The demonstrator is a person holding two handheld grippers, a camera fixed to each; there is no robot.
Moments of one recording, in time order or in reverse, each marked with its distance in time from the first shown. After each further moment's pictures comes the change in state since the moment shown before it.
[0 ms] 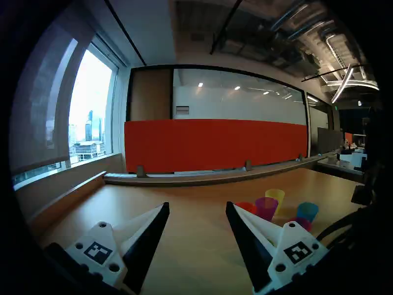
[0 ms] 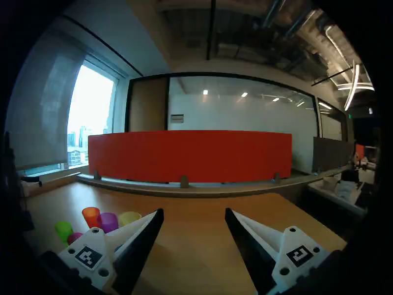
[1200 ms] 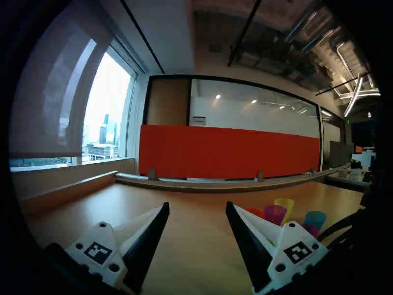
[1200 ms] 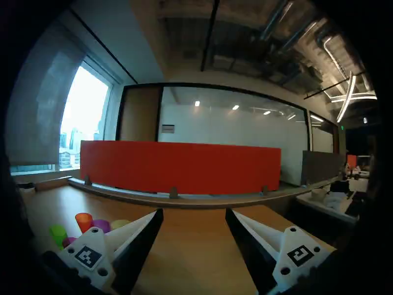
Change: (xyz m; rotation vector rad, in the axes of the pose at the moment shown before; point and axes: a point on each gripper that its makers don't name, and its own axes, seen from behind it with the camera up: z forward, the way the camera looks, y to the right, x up) left arm -0.015 -0.009 -0.002 0.120 0.088 -0.064; right arm 0.028 0.008 -0.014 -0.079 0.077 -0.033
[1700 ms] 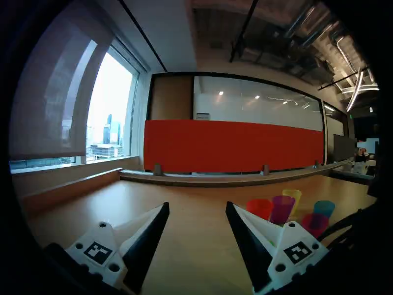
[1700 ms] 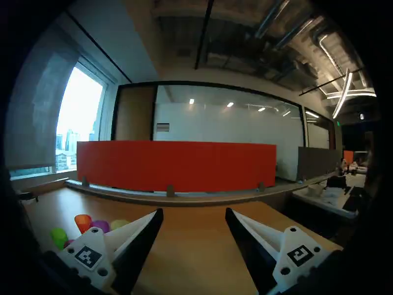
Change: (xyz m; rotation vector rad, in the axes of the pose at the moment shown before) left arm -0.025 -0.013 0.002 0.026 -0.020 0.025; right arm -0.003 0.001 -0.006 -0.028 -0.017 0.010
